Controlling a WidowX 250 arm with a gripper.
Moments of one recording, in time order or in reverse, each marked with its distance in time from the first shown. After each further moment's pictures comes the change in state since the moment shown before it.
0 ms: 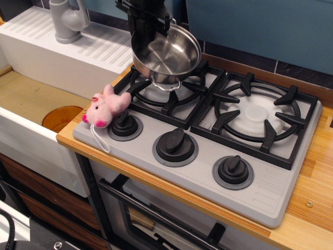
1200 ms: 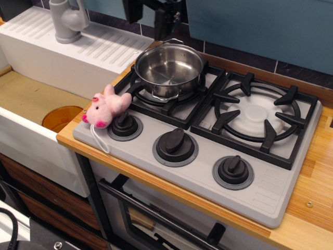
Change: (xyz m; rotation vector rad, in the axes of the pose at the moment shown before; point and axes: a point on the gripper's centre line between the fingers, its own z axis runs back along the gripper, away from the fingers) arm 0.006 -0.003 0.026 0.005 0.061 -0.024
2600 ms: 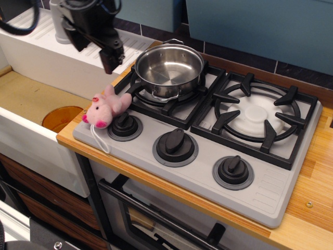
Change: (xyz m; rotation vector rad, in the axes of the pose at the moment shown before) arm -0.086 0.014 -0.009 0.137 -0.275 0.083
